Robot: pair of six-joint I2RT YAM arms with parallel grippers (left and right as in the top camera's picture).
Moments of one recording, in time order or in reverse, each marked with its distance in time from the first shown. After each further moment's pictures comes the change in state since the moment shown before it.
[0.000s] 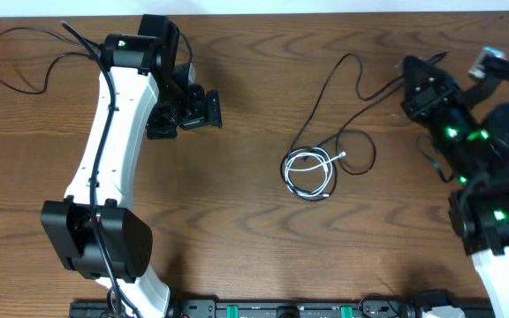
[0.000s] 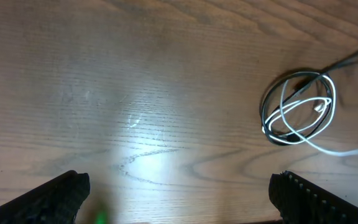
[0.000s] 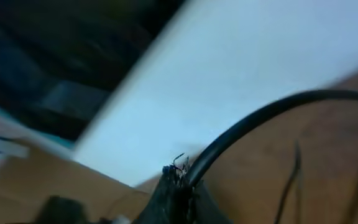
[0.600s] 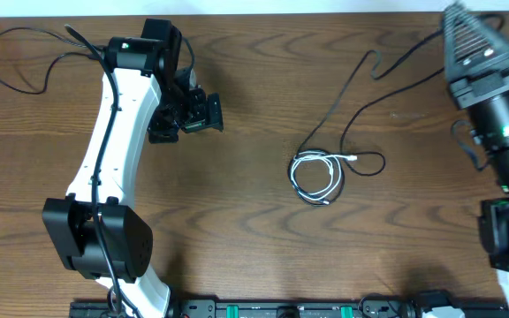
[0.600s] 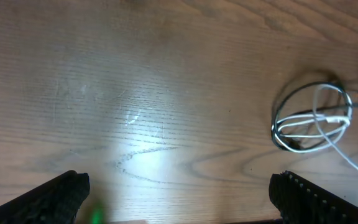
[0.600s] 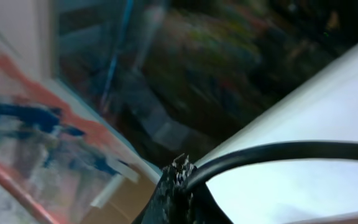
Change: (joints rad) left arm -0.004 0.000 -0.034 0.013 0.003 -0.023; right arm 0.000 -0.009 0.264 0.162 -0.079 0.174
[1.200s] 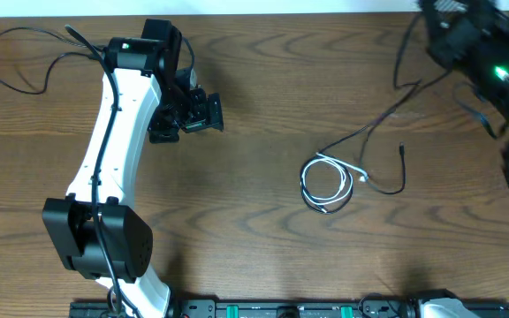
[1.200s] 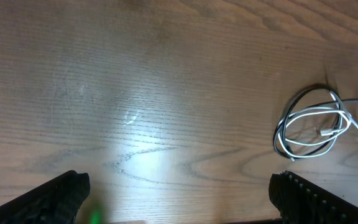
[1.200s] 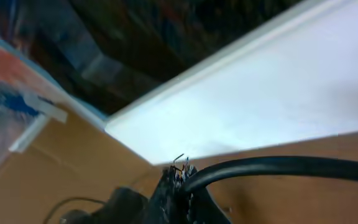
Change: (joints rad) left arm 0.000 0.000 -0.001 0.003 0.006 0.000; right arm 0.005 0.306 0.469 -0.621 -0.103 -0.326
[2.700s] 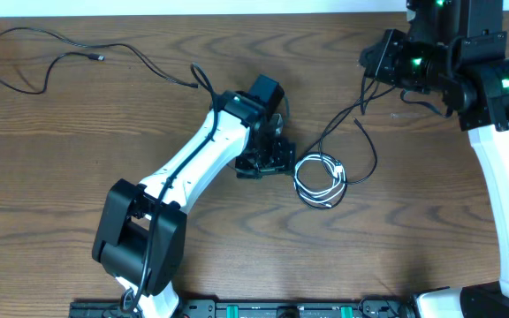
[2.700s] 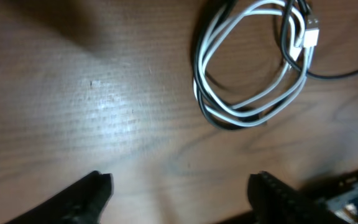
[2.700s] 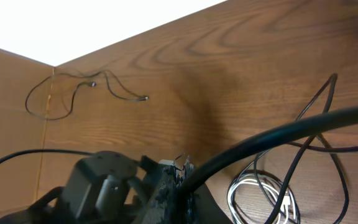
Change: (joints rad) left arm -0.406 0.014 -0.355 0.405 0.134 -0.216; right arm 0.085 0.288 0.163 -0.562 0.096 -0.202
